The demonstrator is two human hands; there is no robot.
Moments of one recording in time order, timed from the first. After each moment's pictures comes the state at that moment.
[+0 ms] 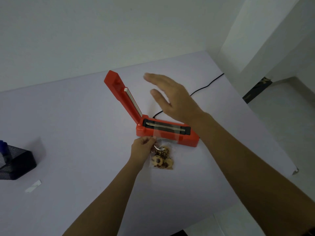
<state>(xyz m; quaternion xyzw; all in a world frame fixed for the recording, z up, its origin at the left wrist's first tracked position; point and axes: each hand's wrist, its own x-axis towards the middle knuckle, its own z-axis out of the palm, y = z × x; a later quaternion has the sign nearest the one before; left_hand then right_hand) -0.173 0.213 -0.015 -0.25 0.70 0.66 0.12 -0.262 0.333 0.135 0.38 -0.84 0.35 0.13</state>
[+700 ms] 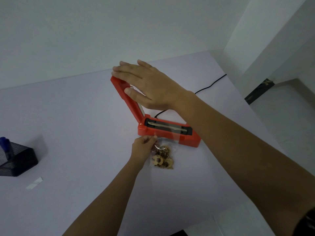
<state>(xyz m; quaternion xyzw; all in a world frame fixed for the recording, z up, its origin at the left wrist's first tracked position) -0.173 0.211 -0.013 -0.25 0.70 0.66 0.12 -0.285 0.288 0.164 0.51 -0.84 0.15 0.08</state>
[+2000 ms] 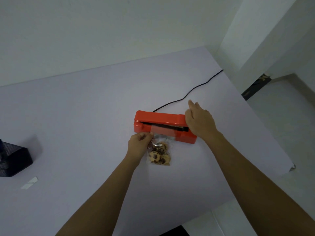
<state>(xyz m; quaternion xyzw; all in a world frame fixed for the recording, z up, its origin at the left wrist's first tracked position) -0.176 0.212 -0.018 -0.25 0.71 0.65 0.11 -0.240 0.407 0.060 0.01 -0.97 0.21 -0.12</state>
